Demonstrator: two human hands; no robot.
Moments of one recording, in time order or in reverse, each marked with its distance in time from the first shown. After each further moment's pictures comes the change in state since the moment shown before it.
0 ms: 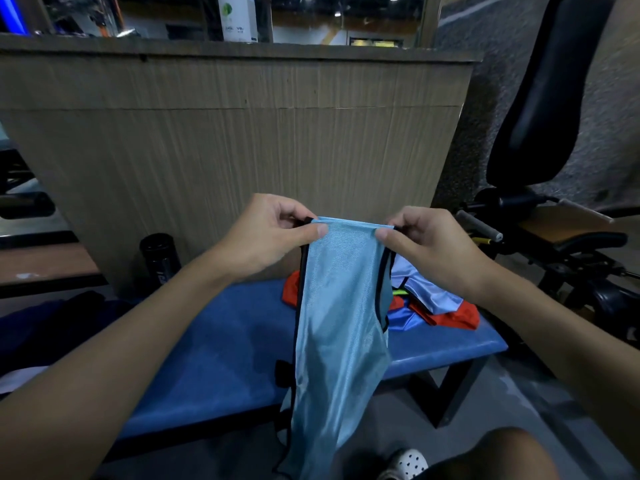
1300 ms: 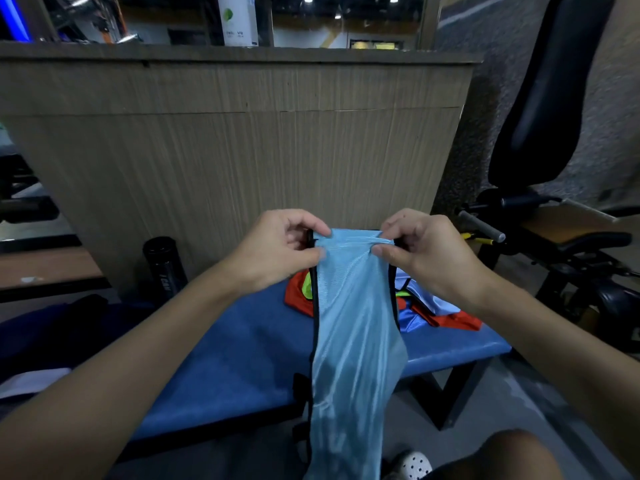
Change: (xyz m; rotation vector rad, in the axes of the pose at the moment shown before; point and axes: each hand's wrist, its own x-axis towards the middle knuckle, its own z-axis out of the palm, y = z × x) left_hand -0.009 -0.005 0.007 0.067 -0.050 -0.045; right_hand 0.001 0.003 0.009 -0.027 0.057 -0.050
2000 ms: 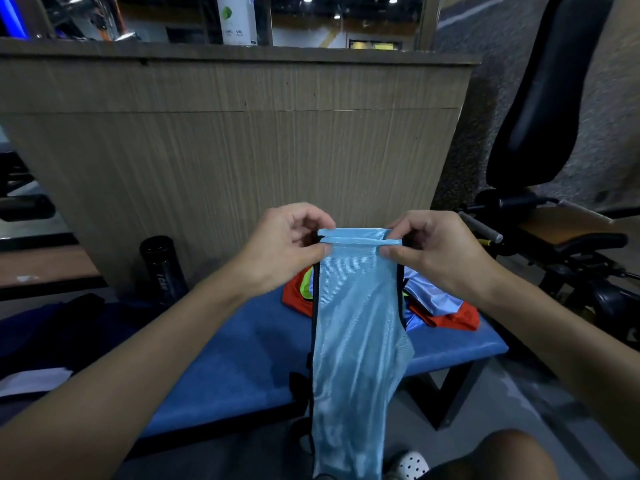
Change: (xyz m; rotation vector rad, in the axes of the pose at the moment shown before) left_hand -0.001 0.008 0.011 -0.060 0.042 0.059; right_hand -0.002 0.003 -0.013 0.073 -0.007 0.090
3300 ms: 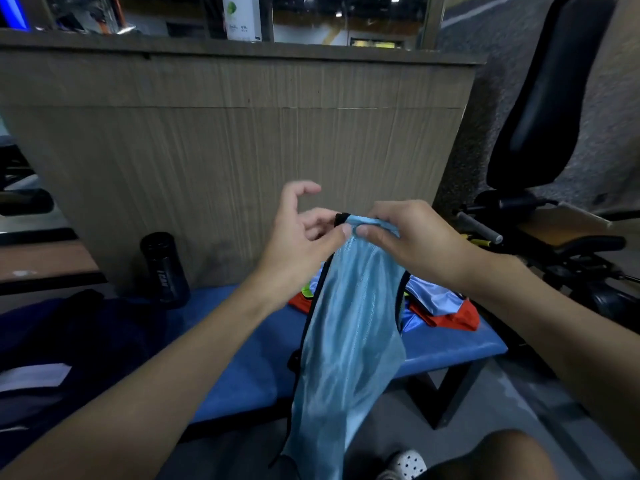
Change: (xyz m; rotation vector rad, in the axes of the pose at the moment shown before) left_hand -0.003 -0.003 0.027 -0.318 0.139 0.029; right_hand 0.020 -0.027 0.014 -0.485 -0.144 -0.281
